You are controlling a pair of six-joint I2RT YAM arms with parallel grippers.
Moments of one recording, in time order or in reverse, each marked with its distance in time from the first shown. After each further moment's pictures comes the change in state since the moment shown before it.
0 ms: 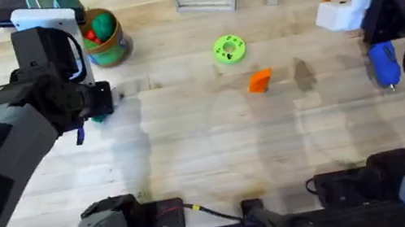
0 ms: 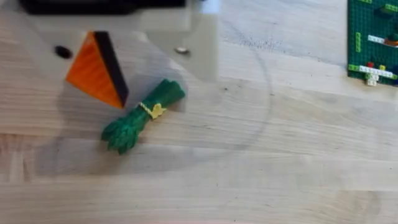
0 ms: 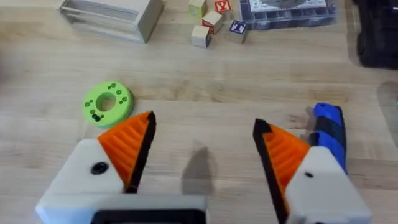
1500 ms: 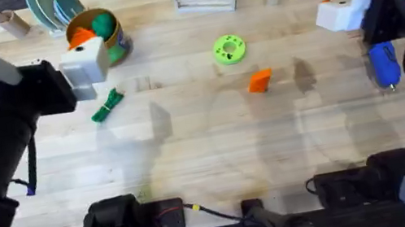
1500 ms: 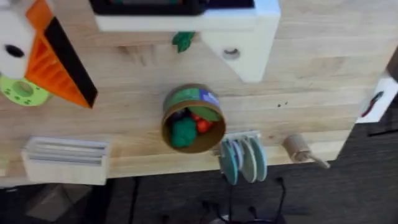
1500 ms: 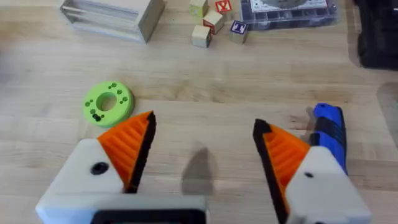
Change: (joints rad) left arm 0.000 -0.615 0.137 -0.026 0.290 -0.005; right arm 0.000 0.000 0.000 0.000 -0.003 -0.002
